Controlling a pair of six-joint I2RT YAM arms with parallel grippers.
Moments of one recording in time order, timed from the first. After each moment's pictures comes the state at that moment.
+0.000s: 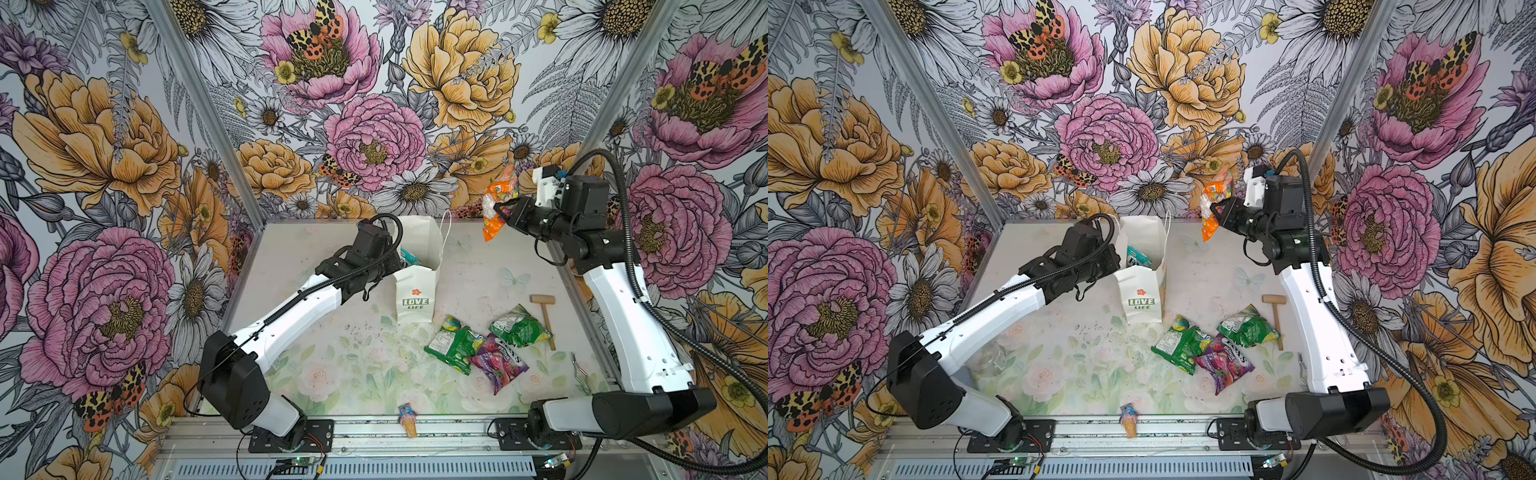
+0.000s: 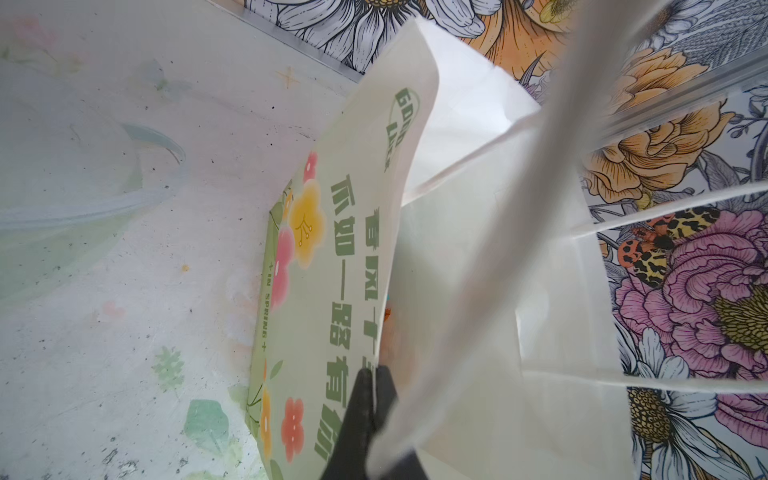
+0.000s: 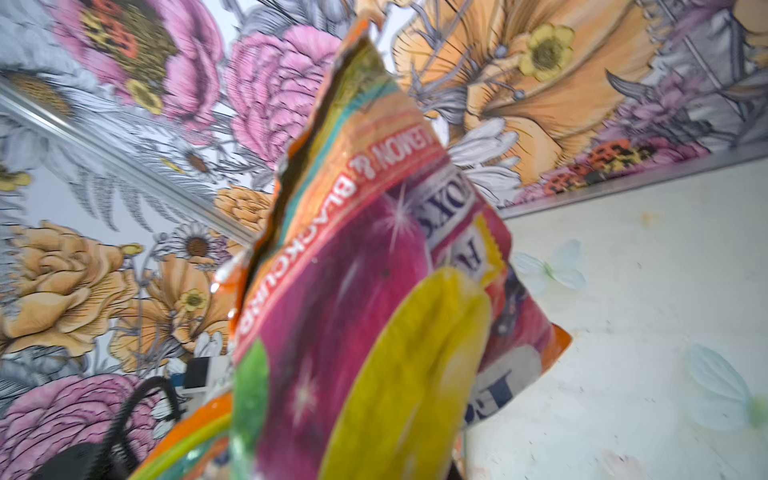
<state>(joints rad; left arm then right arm) -0.64 1.50 1.34 -0.48 -0.08 -0.85 0.11 1.35 1.70 -0.70 -0.45 0.56</state>
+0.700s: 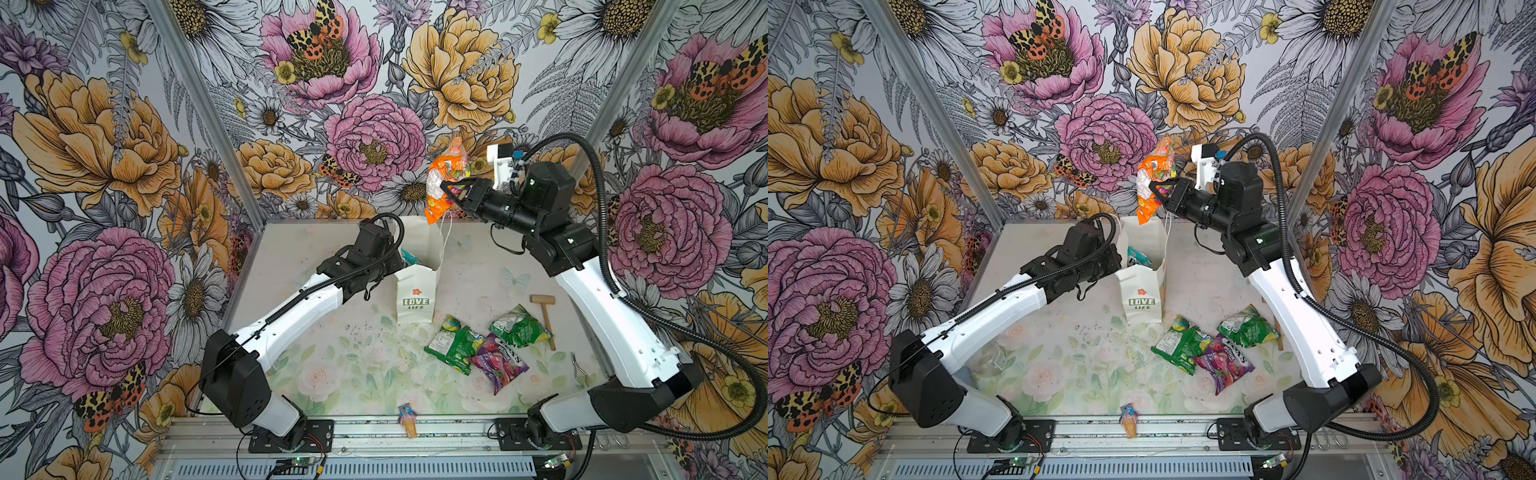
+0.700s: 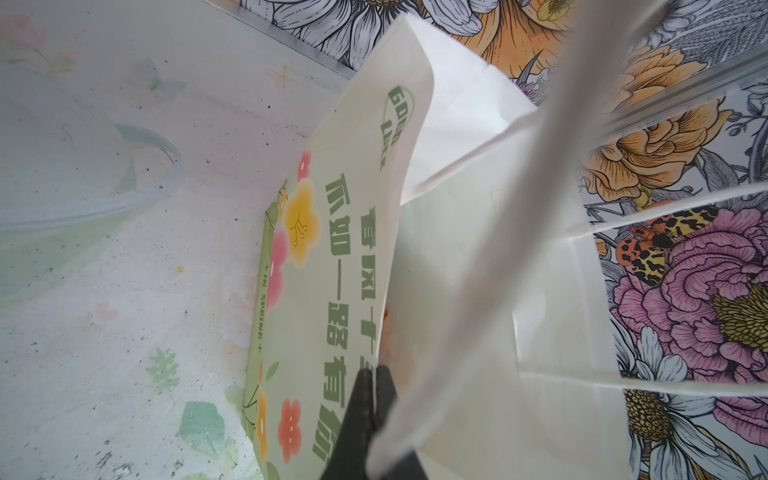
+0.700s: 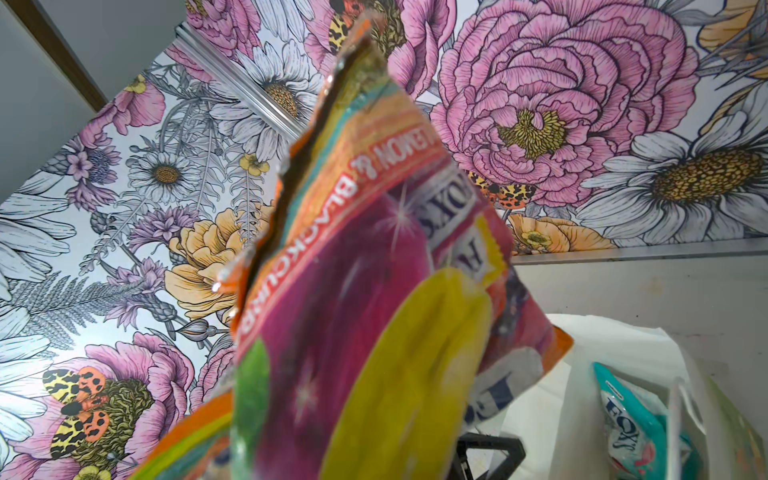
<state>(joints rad) -0.65 1.51 1.36 -0.48 -0.08 -0.85 0.42 1.47 1.80 -0.44 -0.45 0.80</state>
